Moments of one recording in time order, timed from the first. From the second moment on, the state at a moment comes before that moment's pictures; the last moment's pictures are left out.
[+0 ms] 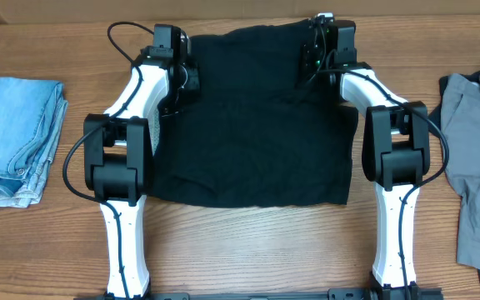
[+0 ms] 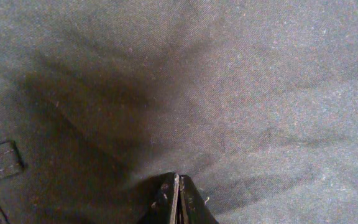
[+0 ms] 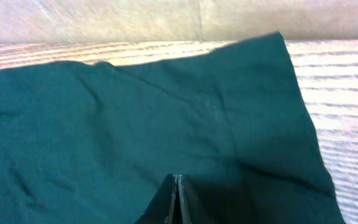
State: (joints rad) left arm -0.12 2.40 1.88 -0.54 0.12 -0.20; right arm 0.11 2.52 1.87 -0.01 -0.24 0.10
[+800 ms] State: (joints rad) left arm -0.12 2.36 2.49 -1.14 0.07 -0.14; right arm -0.10 2.07 2.01 -0.75 -0.15 0.18
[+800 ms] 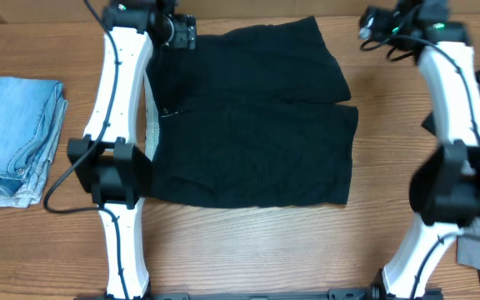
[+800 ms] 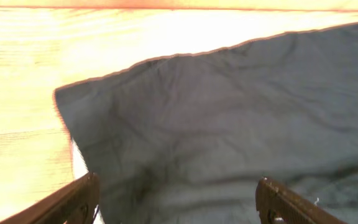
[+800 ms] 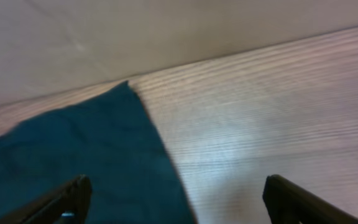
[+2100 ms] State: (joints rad) left arm -0.05 1.44 0.95 -0.86 -0.05 -0.43; right arm -0.16 1.41 0.75 -0.87 -0.36 0.41
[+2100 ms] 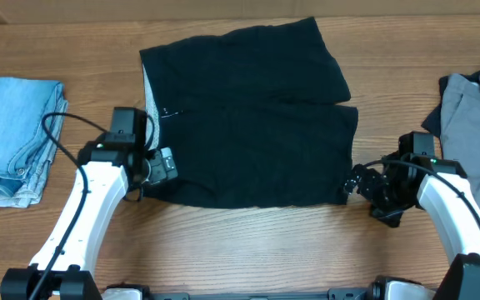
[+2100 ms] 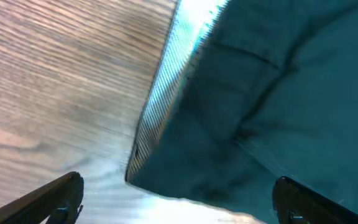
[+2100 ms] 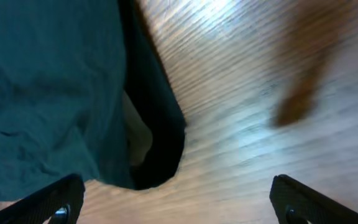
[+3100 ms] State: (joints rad) left arm 0.00 1.44 0.73 -0.68 0.05 -0.59; right arm -0.10 1.50 0.64 -0.56 -0.48 0.51
